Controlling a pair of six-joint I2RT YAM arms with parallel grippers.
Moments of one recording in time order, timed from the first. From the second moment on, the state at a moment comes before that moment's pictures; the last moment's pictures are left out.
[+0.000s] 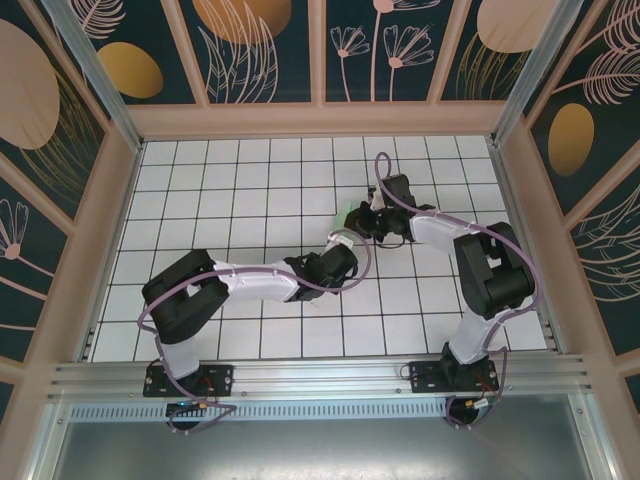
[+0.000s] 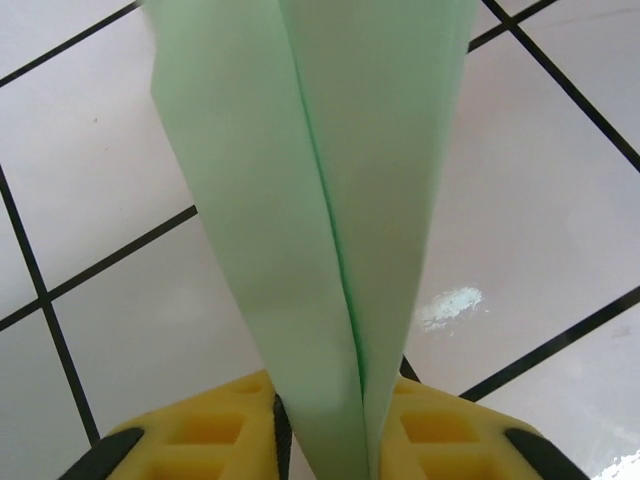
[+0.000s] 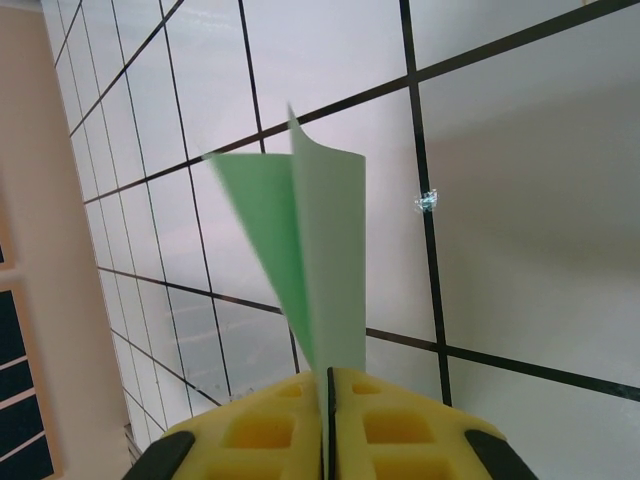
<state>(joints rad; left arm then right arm) -1.05 1.82 1.02 -0.16 -0.41 -0.39 0.40 1.75 1.01 -0.12 -0.57 0.81</state>
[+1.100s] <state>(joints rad) -0.84 1.90 0.38 1.26 0.37 -1.25 0.27 1.37 0.88 -0.29 -0.49 0.74</state>
